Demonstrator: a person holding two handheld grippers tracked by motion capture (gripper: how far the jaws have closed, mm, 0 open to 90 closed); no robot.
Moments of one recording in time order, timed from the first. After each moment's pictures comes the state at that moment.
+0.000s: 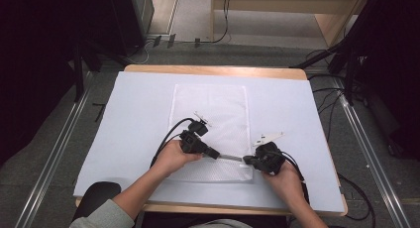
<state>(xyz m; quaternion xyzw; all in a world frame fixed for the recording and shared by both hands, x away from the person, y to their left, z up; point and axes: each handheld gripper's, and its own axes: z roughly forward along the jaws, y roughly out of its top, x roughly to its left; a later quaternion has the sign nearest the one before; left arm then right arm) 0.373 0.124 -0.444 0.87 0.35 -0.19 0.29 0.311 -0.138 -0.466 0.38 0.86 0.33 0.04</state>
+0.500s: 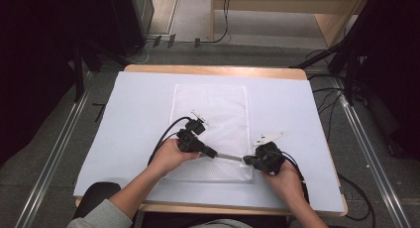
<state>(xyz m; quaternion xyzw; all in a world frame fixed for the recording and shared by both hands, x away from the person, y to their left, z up) 0.374 0.130 -0.439 0.87 0.35 -0.19 0.29 0.312 -0.138 -0.466 0.38 0.86 0.33 0.04</state>
